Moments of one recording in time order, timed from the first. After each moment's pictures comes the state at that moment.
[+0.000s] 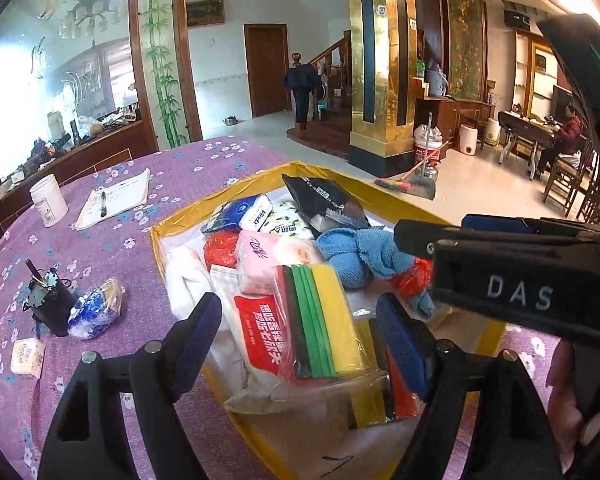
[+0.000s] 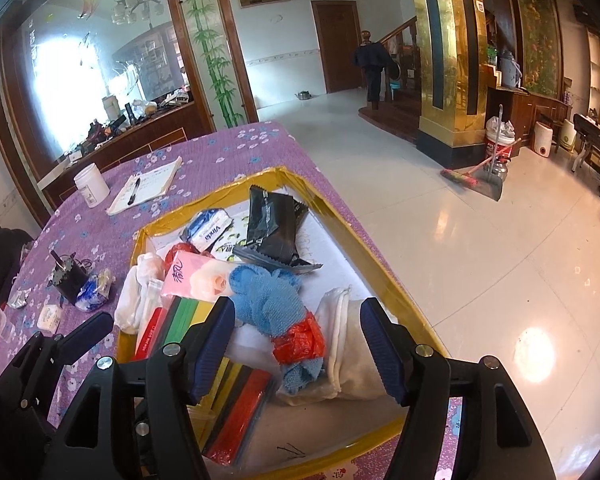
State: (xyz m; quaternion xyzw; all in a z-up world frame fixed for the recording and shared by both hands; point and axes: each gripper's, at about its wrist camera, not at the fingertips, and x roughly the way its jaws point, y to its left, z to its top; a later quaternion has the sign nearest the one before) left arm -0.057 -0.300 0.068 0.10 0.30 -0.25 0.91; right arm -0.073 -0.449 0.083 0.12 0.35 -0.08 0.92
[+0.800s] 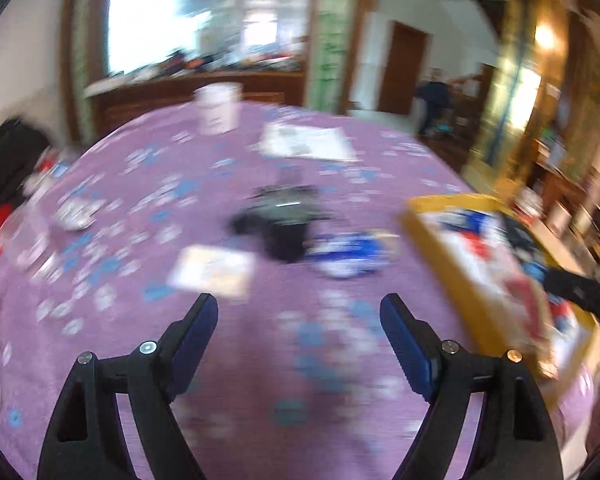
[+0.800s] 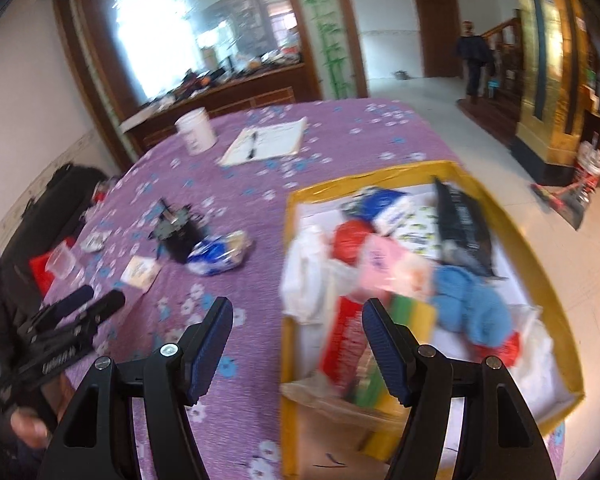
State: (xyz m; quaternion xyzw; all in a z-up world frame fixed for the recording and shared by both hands) left arm -0.021 -0.049 0.067 -0.06 0.36 -0.03 0.93; right arm -0.024 -0.318 0.093 0.07 0.40 0.11 0.91
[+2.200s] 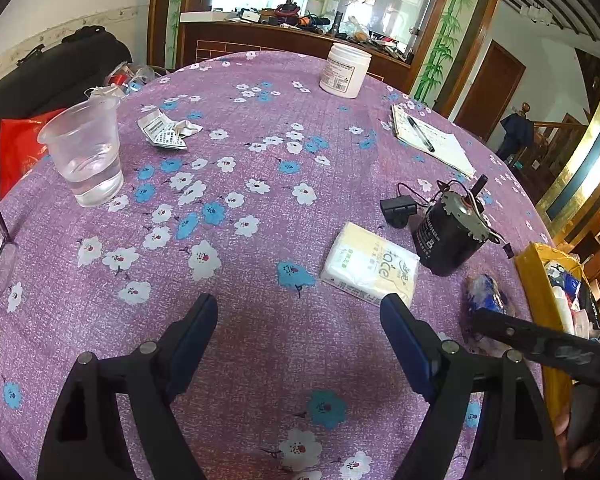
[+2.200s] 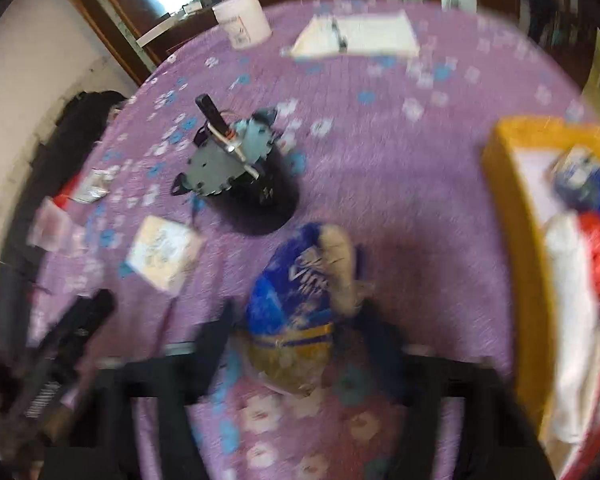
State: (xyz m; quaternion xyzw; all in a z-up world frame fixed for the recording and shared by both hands) left arm 0.002 0.040 0.024 -0.15 0.40 0.08 0.90; right arm 0.086 -0.177 0.012 0.04 0.53 0.16 0.83
